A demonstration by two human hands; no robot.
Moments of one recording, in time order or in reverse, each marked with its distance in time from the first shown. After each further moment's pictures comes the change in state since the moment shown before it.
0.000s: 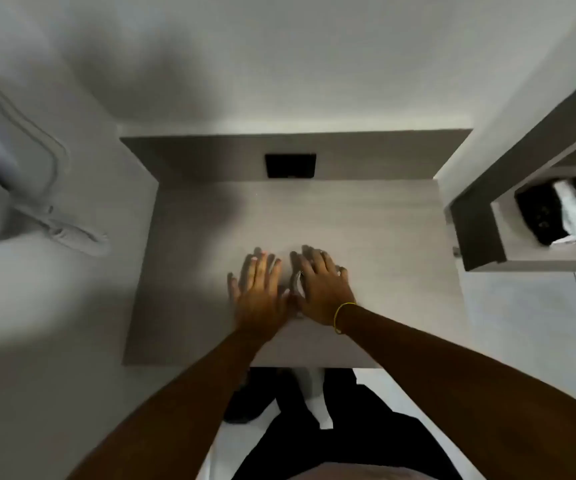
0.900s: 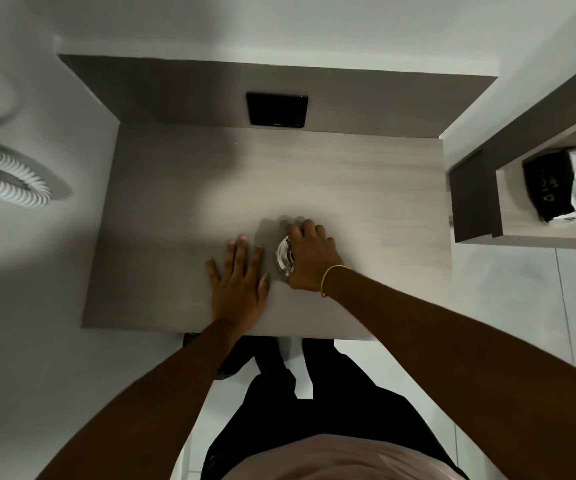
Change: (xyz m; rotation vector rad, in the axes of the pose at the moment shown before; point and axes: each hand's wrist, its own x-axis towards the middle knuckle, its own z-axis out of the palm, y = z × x) left_hand -0.016 -0.013 0.086 -0.058 0.024 -0.030; right_hand 0.017 0.017 -0.004 -0.047 -0.170 -0.005
